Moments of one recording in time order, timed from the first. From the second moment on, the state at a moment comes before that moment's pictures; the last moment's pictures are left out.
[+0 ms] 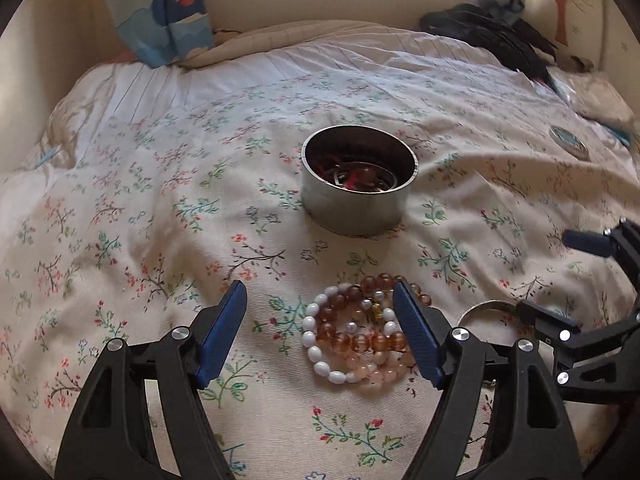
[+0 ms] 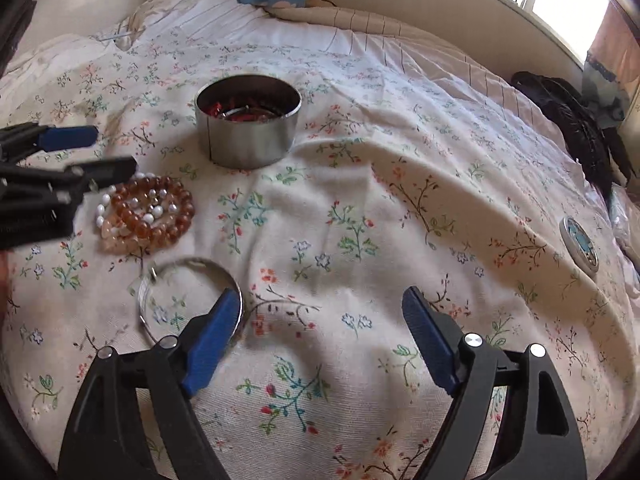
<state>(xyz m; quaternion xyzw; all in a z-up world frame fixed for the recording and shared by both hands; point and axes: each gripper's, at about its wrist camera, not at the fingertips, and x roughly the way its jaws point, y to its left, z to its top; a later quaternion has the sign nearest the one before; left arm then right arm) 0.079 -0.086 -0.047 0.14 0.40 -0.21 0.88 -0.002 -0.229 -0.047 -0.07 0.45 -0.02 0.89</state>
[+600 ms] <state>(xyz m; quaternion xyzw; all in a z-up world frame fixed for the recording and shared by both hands) 0.064 -0.060 -0.071 0.10 0.50 -0.23 0.83 0.006 -0.227 -0.064 -0.04 0.47 0.03 0.88</state>
